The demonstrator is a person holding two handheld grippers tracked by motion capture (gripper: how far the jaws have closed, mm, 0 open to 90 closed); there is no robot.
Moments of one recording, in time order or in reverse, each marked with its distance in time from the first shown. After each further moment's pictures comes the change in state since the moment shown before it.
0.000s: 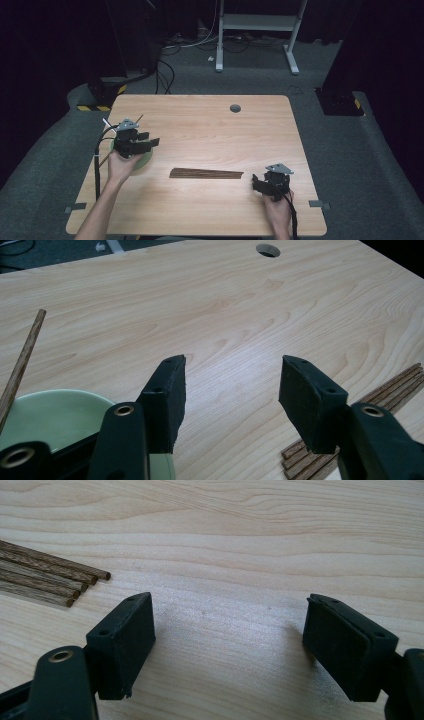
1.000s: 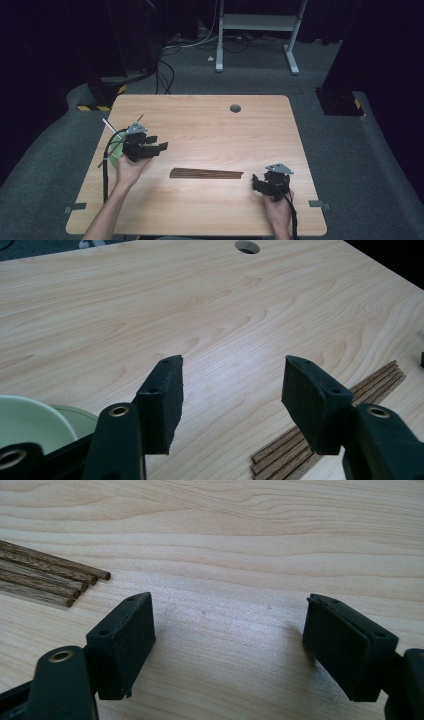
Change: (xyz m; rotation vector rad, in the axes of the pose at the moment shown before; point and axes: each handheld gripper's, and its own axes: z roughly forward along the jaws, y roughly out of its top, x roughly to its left) left arm -0.023 -0.004 0.011 0.002 -0.036 -0.001; right arm 0.000 0.000 0.000 0.000 0.000 0.000
